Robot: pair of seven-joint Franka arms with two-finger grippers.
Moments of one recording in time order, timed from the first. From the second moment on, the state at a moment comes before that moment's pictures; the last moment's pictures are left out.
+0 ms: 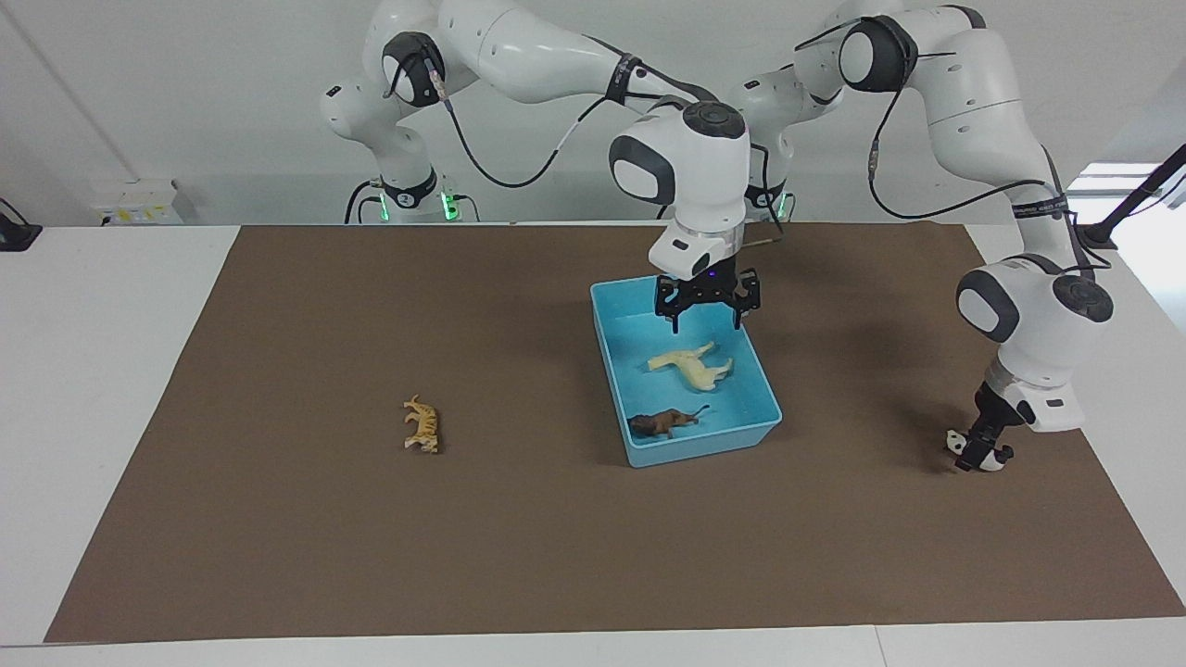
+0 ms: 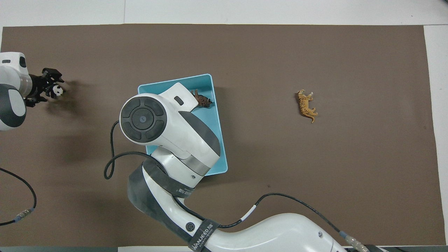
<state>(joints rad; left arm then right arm) 0.27 0.54 -0.06 -1.73 0.07 2.46 -0.57 0.75 0.67 0.03 -1.08 -0.06 1.93 0.87</state>
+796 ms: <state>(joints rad) 0.19 0.52 -0.06 -1.58 0.09 2.14 -0.60 0.27 0.56 -0.04 -1.35 -0.06 2.06 0.40</state>
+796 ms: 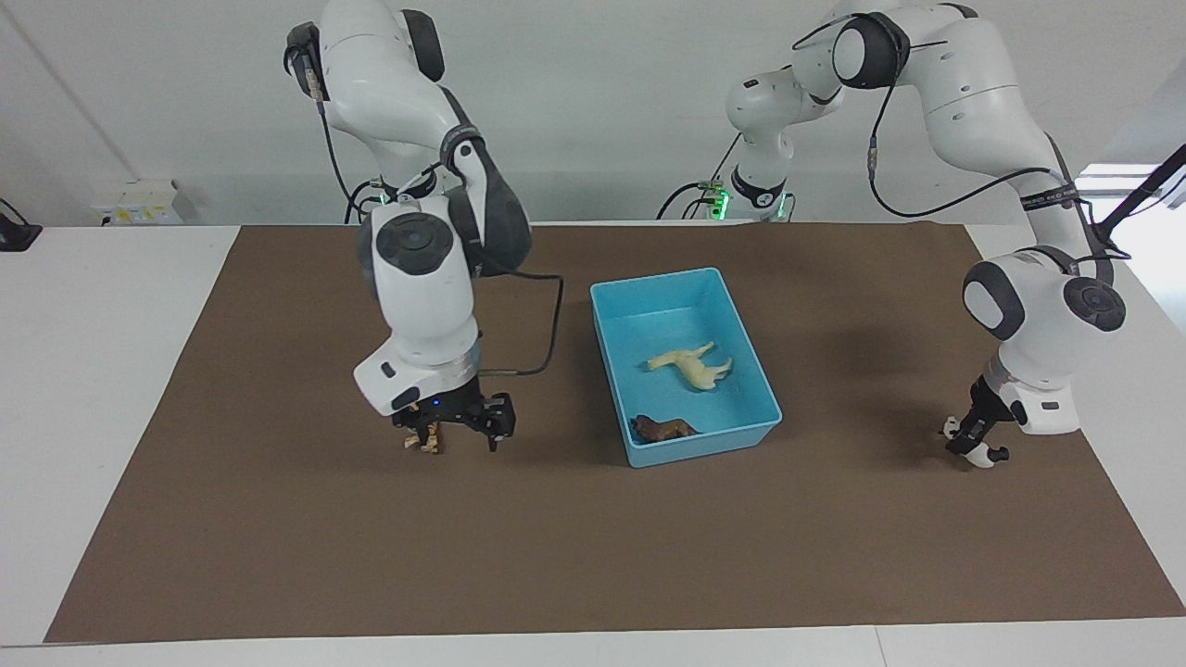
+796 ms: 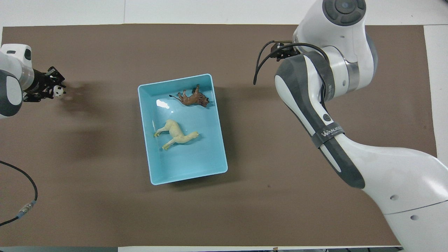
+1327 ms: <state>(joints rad) -0.26 0.25 -0.08 -1.59 0.03 1.80 -1.16 0.19 0.44 -0.03 -1.78 0.01 2.37 0.33</state>
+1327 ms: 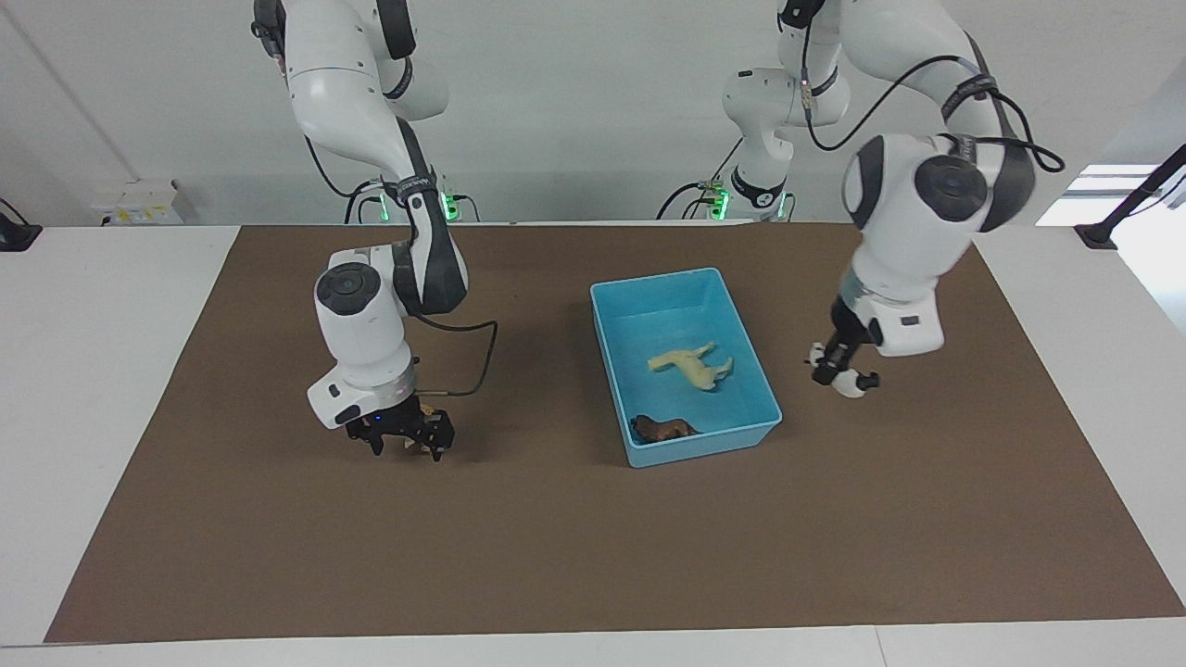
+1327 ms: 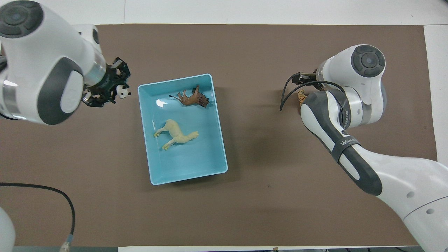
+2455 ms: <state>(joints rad) -0.19 0.08 -0.04 -1.78 0.00 1.88 -0.91 0.19 0.40 -0.02 -1.94 0.08 2.51 0.21</state>
